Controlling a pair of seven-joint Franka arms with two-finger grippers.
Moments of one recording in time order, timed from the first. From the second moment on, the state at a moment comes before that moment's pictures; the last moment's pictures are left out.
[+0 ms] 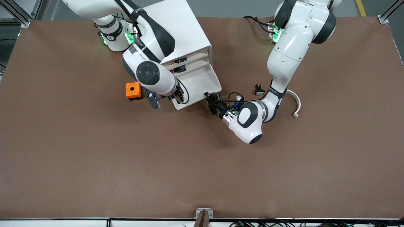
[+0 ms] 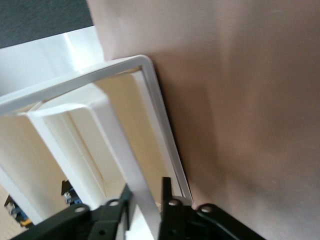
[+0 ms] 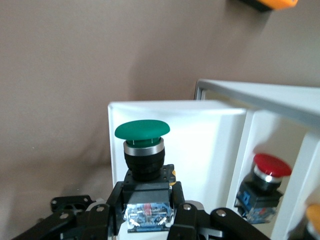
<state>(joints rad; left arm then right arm) -0.47 0.99 -0.07 -1.35 -1.01 1.59 -1.93 0.17 0.43 0.57 -1.72 0.04 1.96 1.83</state>
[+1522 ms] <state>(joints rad) -0.22 0.76 -0.05 -1.25 -0.45 1.43 -1.82 0.27 0.57 0.56 -1.65 -0.26 2.19 2.24</state>
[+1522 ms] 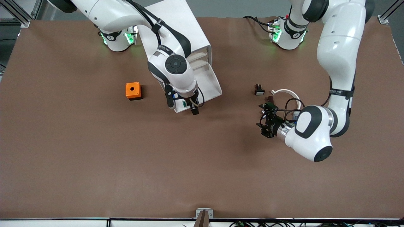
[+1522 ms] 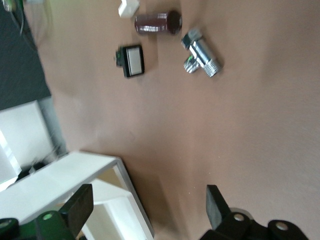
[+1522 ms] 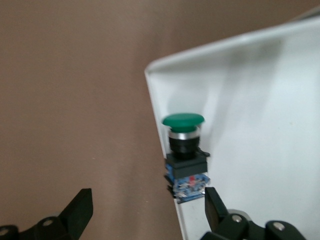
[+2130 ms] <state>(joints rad) -0.35 0.63 -0.06 -1.26 -0.28 1.54 -1.40 0.01 0.48 0.59 -1.46 -0.24 1.89 1.40</state>
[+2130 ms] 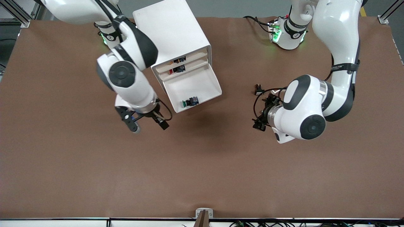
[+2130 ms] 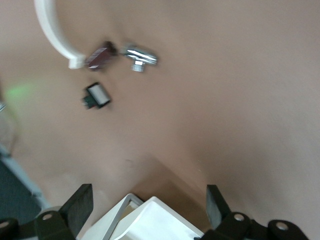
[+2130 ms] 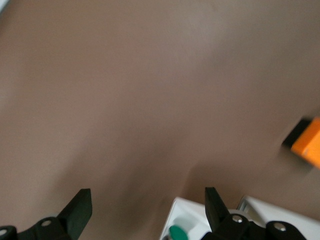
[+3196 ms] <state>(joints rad) -0.64 0.81 -0.06 -1.29 -0.27 2.00 -1.10 0.08 0.20 -0.05 -1.41 0.00 1.66 0.11</state>
